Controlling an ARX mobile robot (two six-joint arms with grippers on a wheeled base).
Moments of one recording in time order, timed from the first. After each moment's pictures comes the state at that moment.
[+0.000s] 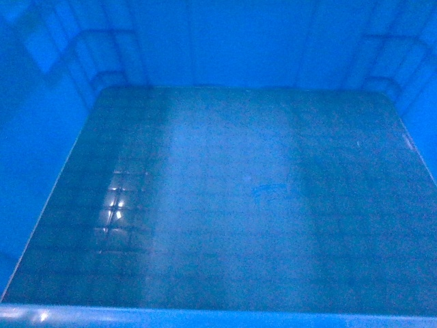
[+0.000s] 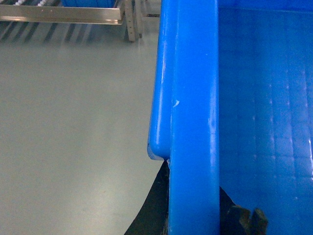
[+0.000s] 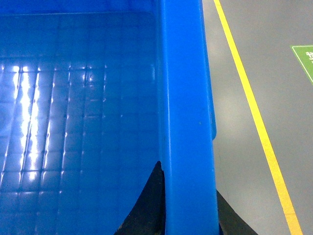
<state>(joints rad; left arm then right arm) -0.44 0.89 0.60 -0.23 -0.43 -0.26 0.29 0.82 0.49 -0.13 0.28 0.19</state>
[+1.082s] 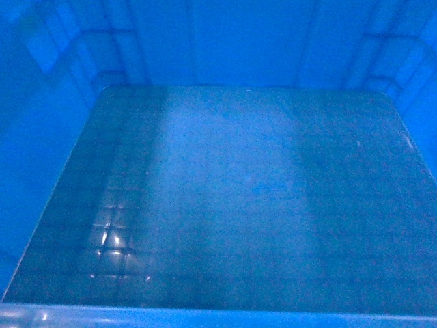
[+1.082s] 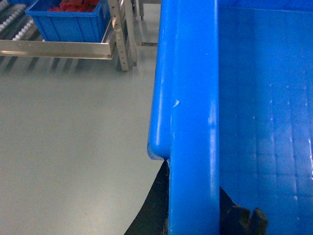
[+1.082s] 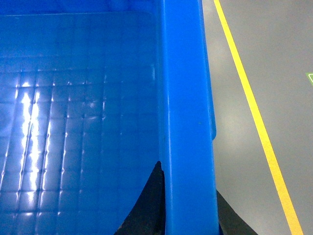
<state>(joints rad) -0.44 0.90 0.60 -0.23 -0.43 -0.26 0.29 0.82 0.49 -0.13 0.28 0.19</state>
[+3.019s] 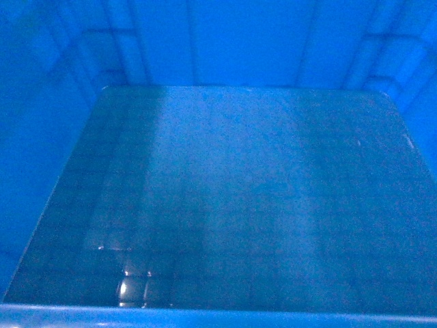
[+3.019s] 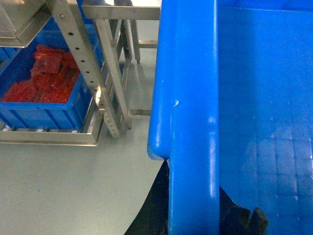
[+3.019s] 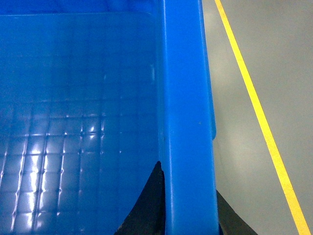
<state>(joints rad) -0.44 0.90 0.60 -0.23 -0.43 -0.26 0.29 0.82 0.49 -0.13 0.28 0.19</state>
